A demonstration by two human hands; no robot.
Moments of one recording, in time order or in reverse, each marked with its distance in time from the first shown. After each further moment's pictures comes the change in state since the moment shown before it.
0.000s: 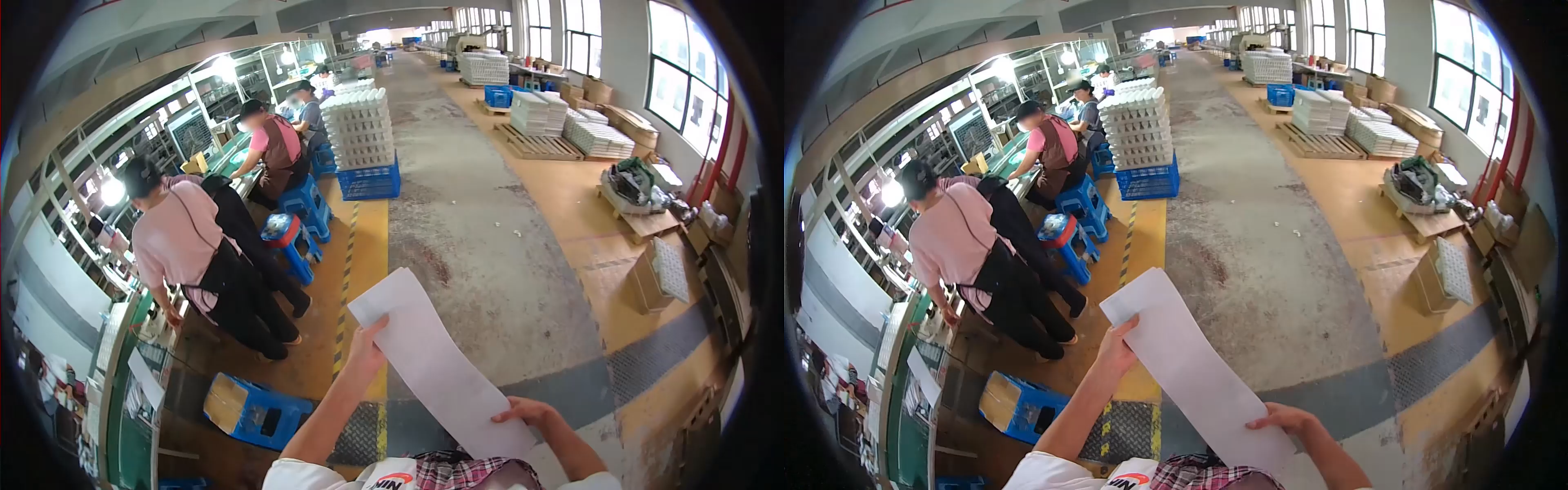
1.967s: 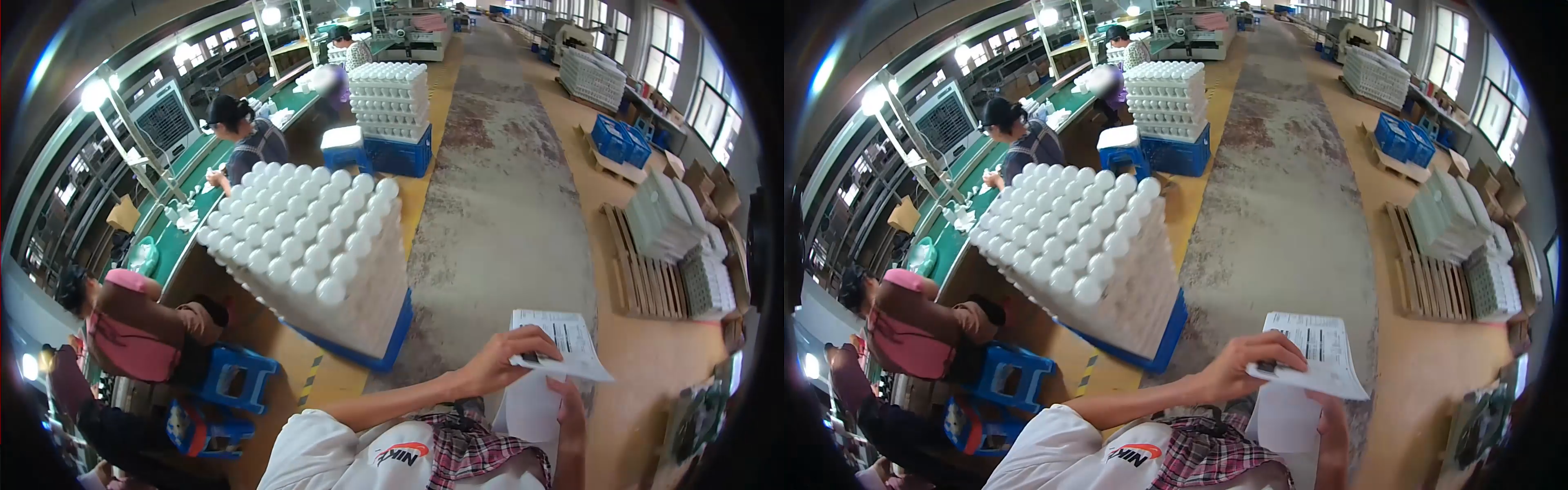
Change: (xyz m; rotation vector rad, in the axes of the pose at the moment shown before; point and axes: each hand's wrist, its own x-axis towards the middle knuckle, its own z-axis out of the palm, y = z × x) left_hand 1.765 0.306 0.471 0.796 -0.797 0.556; right_hand 0.936 -1.323 -1.062 0.238 0.388 -0.474
